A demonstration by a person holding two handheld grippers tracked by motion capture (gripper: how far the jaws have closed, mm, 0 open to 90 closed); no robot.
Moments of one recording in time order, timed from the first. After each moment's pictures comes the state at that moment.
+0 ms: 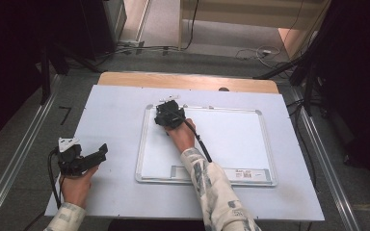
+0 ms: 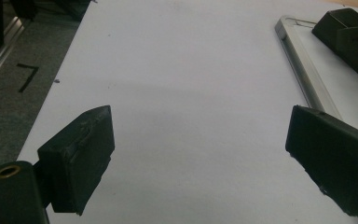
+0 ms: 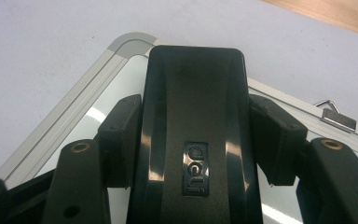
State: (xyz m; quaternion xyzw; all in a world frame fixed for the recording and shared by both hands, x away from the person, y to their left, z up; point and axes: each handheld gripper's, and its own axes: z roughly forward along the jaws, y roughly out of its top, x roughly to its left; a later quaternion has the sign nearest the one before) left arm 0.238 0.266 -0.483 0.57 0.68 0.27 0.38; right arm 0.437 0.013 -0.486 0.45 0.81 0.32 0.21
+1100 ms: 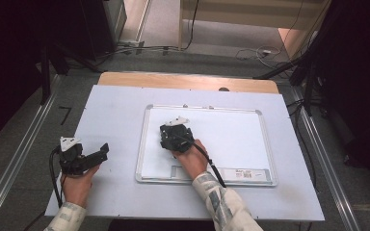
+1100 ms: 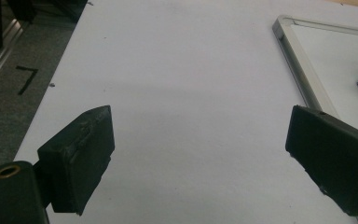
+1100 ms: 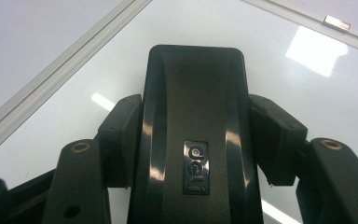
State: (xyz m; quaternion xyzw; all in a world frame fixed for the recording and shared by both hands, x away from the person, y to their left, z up) left arm 0.241 0.261 -0.482 0.58 0.67 0.27 0.37; right arm 0.355 -0.023 -0.489 0.42 0.83 0.32 0.20
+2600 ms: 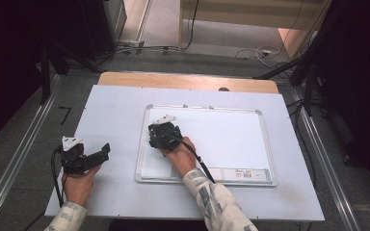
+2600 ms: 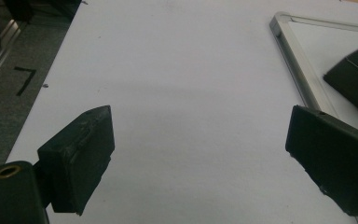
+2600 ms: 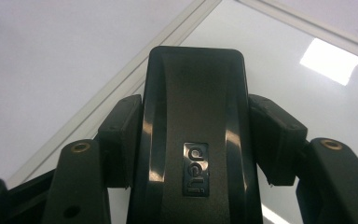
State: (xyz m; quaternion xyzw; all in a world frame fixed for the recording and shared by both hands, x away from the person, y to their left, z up) left arm 0.242 0.260 -0.483 0.58 0.67 0.27 0.38; right arm 0.365 0.014 -0.489 0.40 0.84 0.33 0.19
